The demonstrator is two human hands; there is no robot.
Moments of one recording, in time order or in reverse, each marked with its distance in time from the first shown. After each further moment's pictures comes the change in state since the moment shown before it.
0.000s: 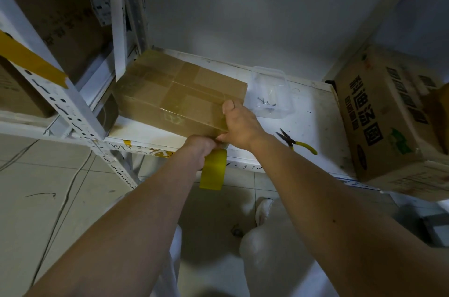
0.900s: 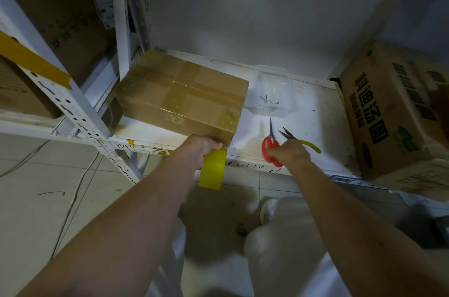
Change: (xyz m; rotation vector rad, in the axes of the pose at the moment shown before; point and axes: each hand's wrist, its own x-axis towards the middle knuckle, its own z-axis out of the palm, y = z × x) left_hand -0.013 0.001 -0.002 -0.028 -0.051 -0.019; right_hand -0.053 0.095 0.025 0.267 -0.133 0.783
